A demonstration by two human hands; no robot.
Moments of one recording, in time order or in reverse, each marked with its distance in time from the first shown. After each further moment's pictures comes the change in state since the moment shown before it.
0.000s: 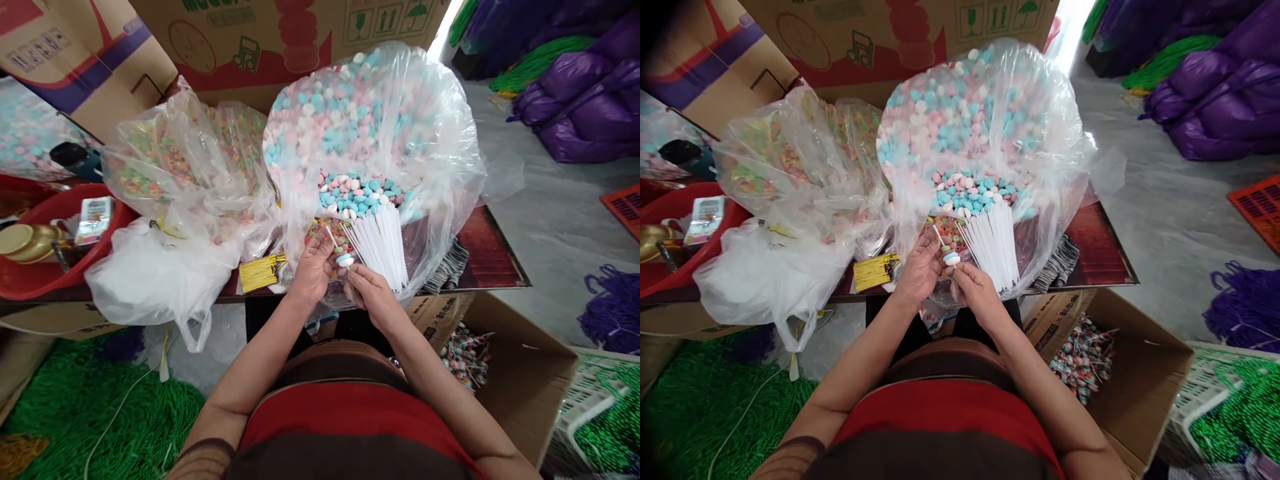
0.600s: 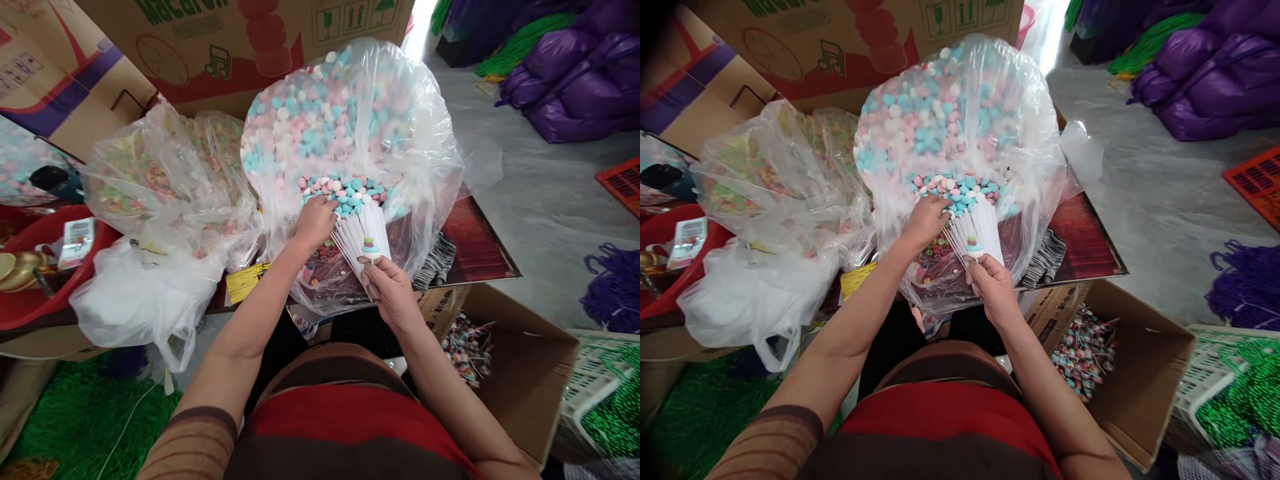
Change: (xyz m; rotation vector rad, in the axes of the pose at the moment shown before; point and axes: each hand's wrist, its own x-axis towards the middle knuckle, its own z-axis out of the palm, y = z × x) left_hand 0.109 0.027 0.035 1.948 -0.263 0.645; right_hand 0.000 -0.013 -0.039 0.189 0.288 -0.130
